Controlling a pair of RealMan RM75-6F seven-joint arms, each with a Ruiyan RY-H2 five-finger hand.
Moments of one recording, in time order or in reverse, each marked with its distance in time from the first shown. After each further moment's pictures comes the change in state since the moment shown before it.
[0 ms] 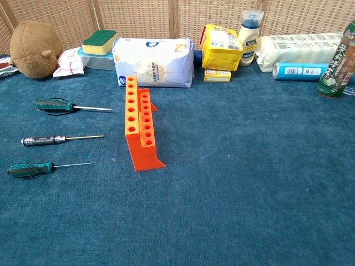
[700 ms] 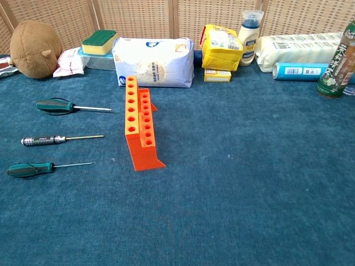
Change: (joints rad) left arm -0.010 0.024 0.005 -0.012 0.005 -0.028 -0.063; right arm 0.006 0.000 -0.001 -0.013 0.017 -0.027 0.000
